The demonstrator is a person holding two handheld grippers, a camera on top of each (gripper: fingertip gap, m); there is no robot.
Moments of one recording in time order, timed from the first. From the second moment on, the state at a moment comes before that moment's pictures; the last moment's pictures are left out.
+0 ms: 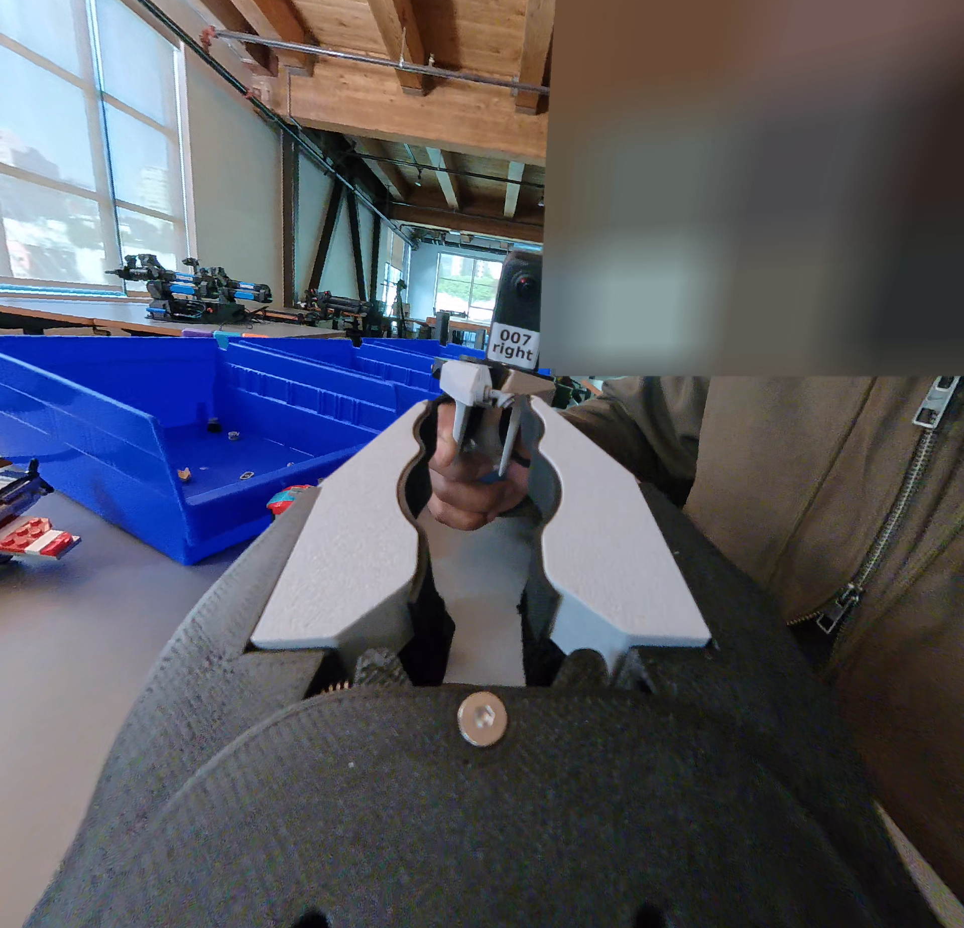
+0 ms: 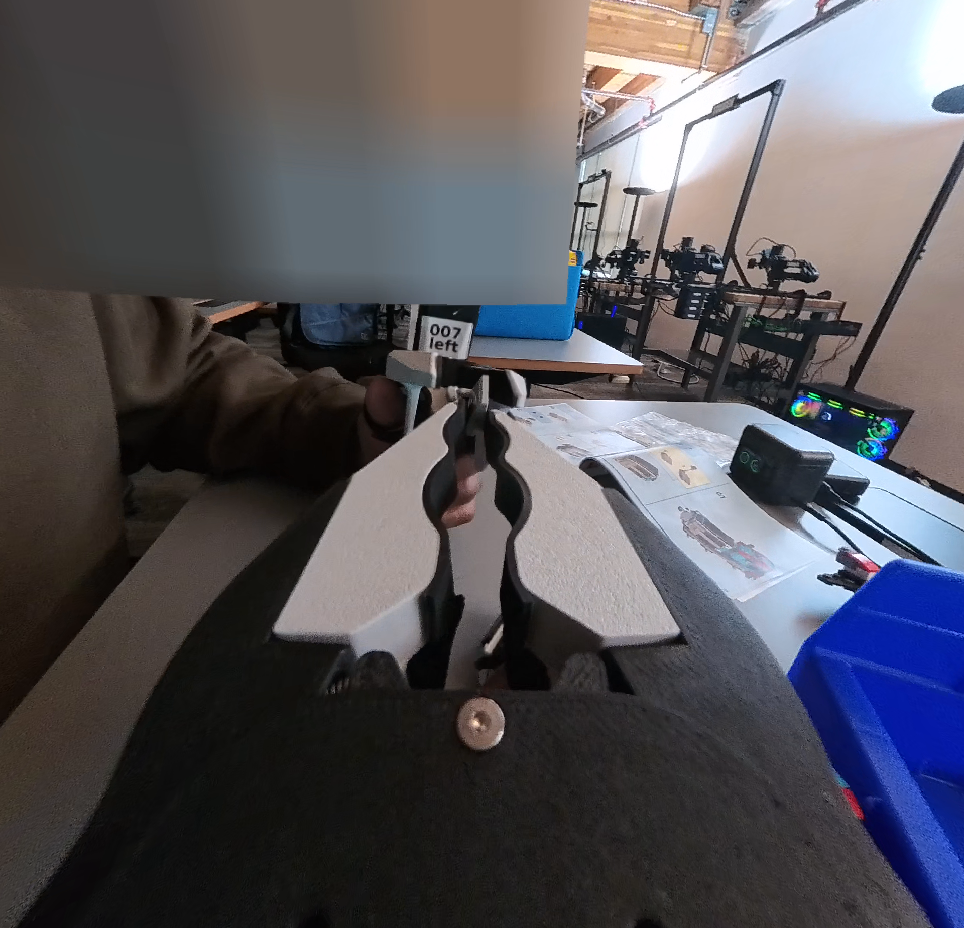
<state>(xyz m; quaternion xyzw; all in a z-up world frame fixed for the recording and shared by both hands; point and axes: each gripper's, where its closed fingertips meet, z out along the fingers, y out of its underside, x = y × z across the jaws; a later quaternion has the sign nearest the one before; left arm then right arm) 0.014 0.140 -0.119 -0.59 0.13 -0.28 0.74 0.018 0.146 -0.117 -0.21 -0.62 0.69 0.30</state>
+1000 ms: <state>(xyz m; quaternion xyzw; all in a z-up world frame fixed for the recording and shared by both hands) 0.027 0.141 -0.117 -0.60 0.13 -0.25 0.75 0.023 0.141 -0.120 -0.20 -0.62 0.72 0.26</state>
